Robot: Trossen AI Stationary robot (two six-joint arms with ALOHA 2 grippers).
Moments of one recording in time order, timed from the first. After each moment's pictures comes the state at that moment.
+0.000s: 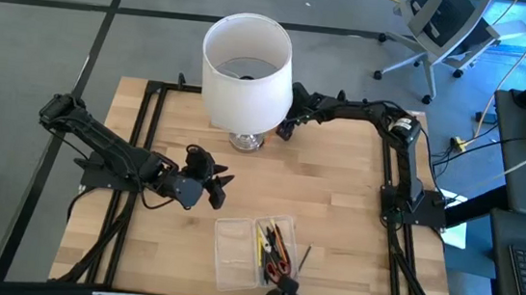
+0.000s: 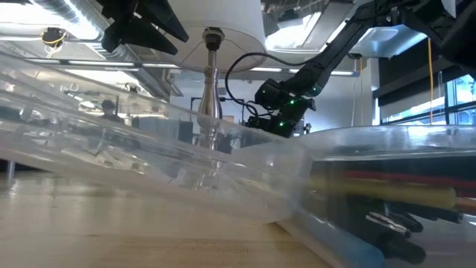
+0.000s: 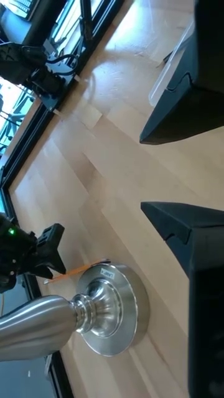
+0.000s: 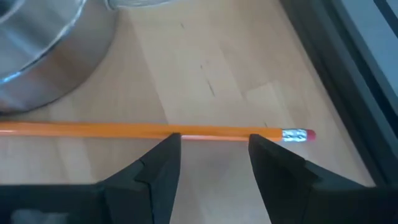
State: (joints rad) left arm -0.40 1.24 0.87 -0.37 -0.80 -0.90; right arm -0.60 2.10 1.34 -0.20 -0.07 -0.21
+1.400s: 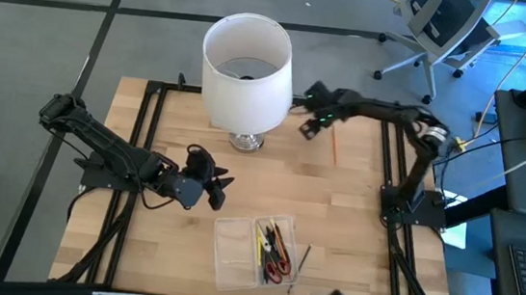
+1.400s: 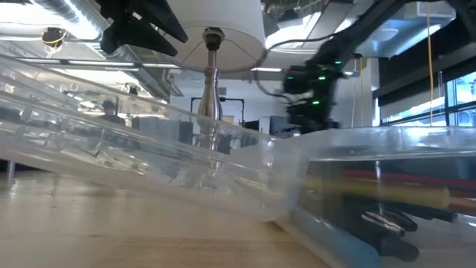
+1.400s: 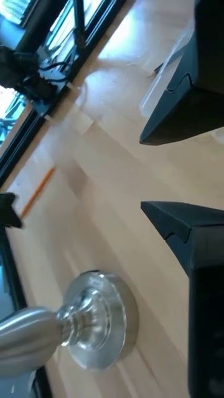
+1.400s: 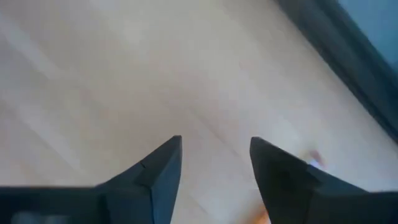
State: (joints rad) left arm -0.40 1.24 0.87 -0.37 -0.76 -0.93; right arm -0.67 1.81 1.21 -0.66 0.09 0.10
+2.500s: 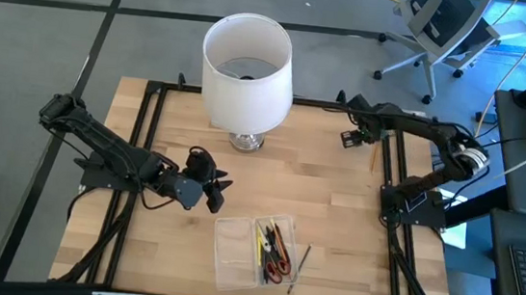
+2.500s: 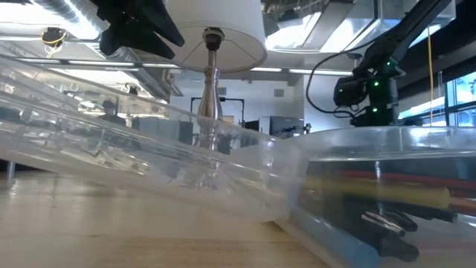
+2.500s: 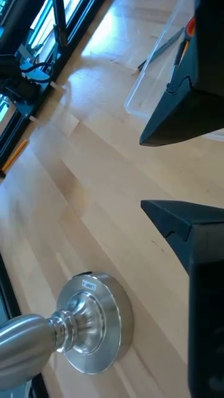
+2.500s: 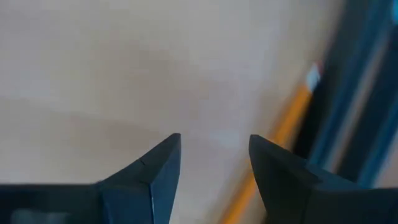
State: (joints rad) left arm -0.40 1.24 0.87 -0.40 -0.71 -0.90; right arm -0.88 1.50 0.81 -0.80 0.28 0.39
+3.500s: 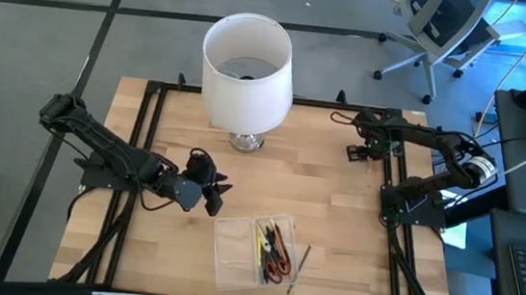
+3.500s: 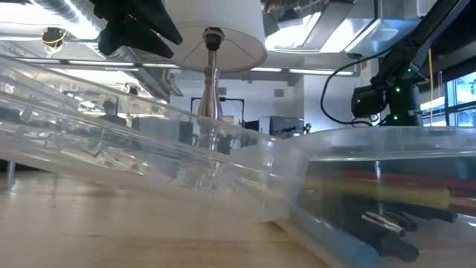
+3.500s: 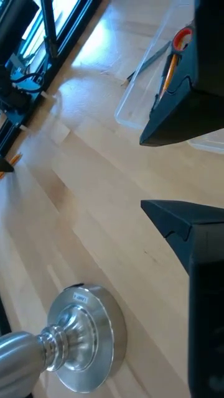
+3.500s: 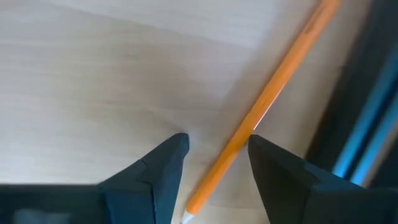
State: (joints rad) left arm -0.41 1.24 0.87 -0.39 -0.68 -0.90; right arm -0.89 1.45 0.61 -0.76 0.07 0.47
